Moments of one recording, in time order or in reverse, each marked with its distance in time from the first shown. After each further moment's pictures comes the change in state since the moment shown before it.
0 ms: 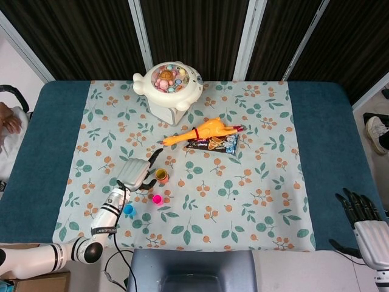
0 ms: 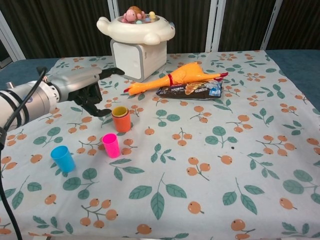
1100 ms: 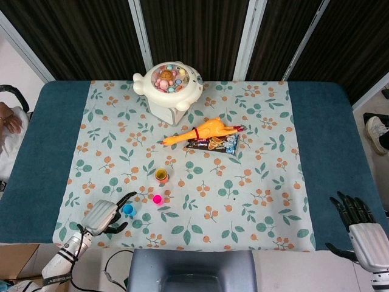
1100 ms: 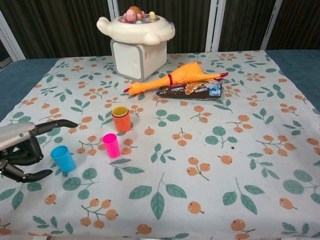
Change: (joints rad) left arm 0.322 0.159 0.312 -0.012 0.511 0.176 -0.474; right arm 0.000 -0.004 -0.017 -0.001 -0.025 -0.006 -0.018
